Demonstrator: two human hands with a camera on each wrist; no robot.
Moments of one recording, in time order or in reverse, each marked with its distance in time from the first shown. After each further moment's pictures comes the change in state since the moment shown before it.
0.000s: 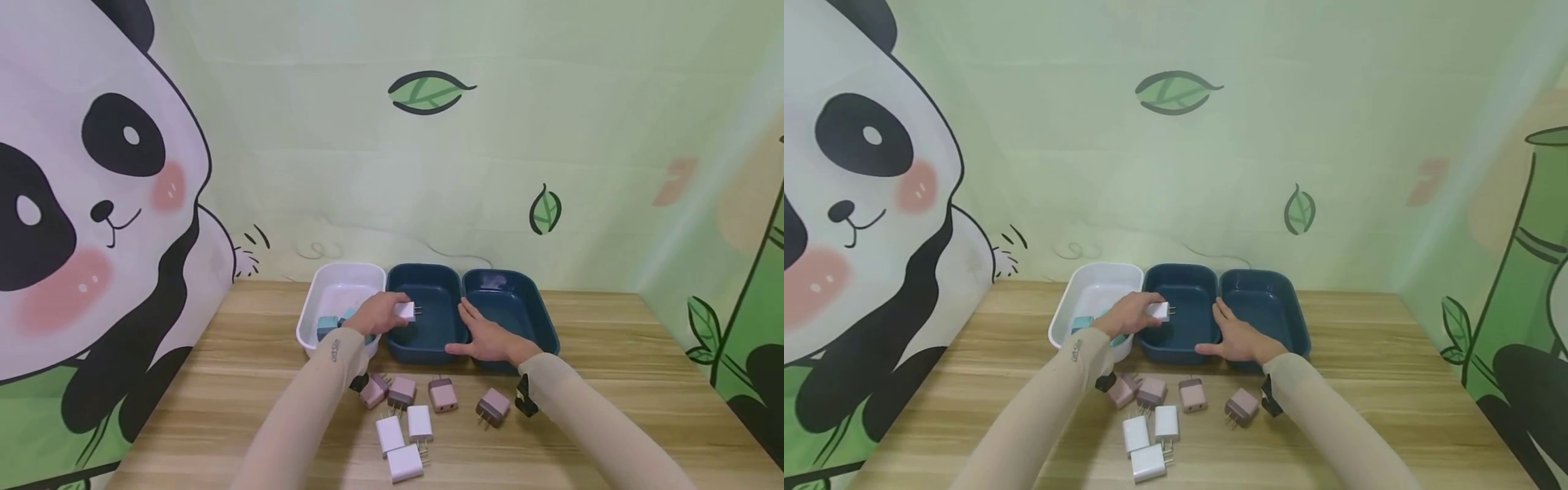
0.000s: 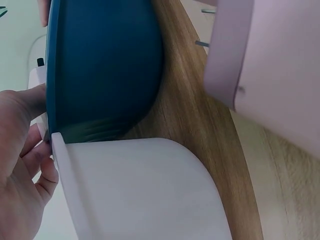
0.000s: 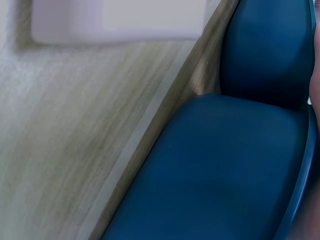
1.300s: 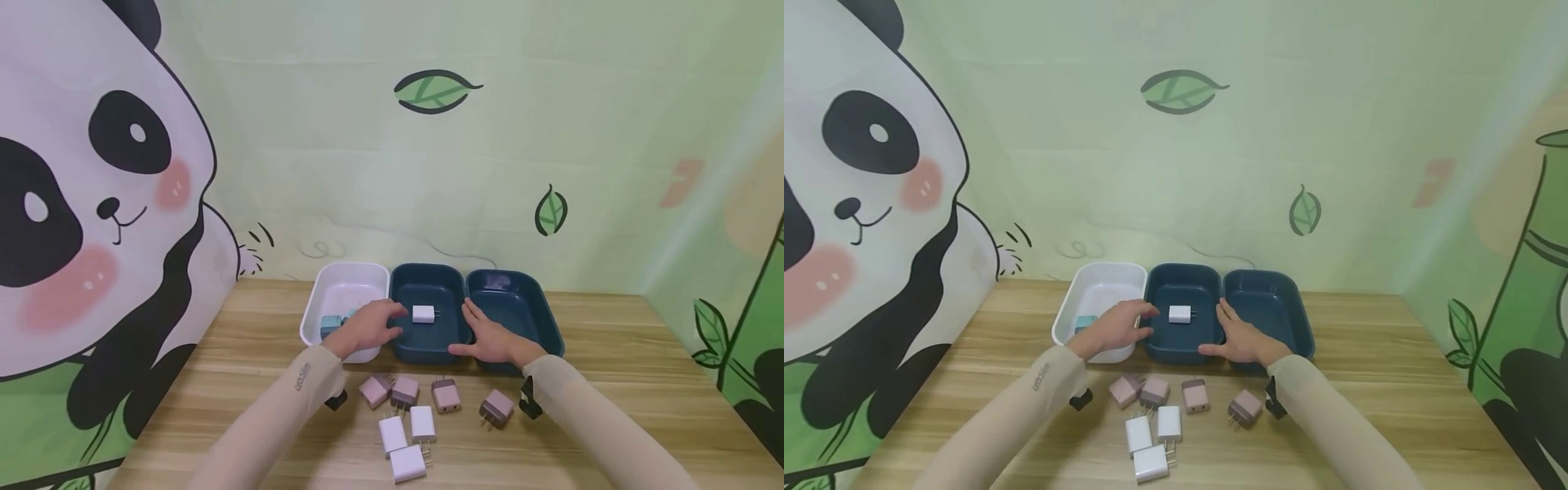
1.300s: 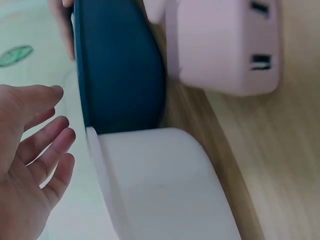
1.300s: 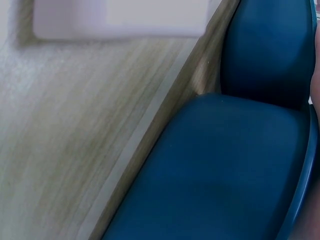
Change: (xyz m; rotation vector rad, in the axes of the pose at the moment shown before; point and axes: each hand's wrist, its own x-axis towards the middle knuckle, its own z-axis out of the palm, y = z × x) left_hand -0.051 -0.003 -0.012 0.044 0.066 0.254; right_hand 0.003 0.002 0.003 -0.026 0.017 -0.014
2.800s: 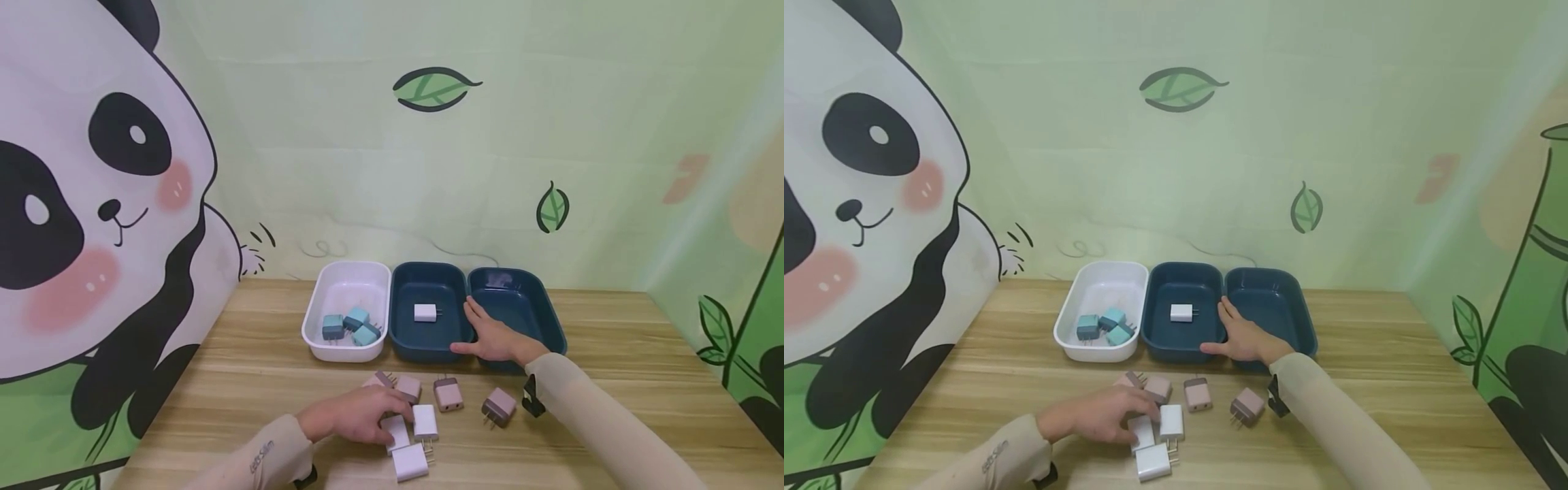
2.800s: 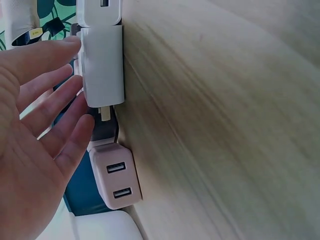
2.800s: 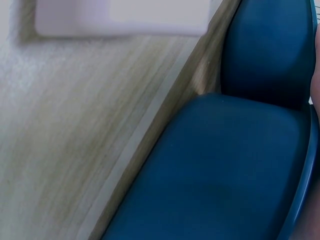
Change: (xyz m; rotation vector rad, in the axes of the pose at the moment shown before) left_hand -0.098 0.033 0.039 -0.071 -0.353 0.386; right_hand -0.001 -0.002 -0.001 0.031 -0.018 0.033
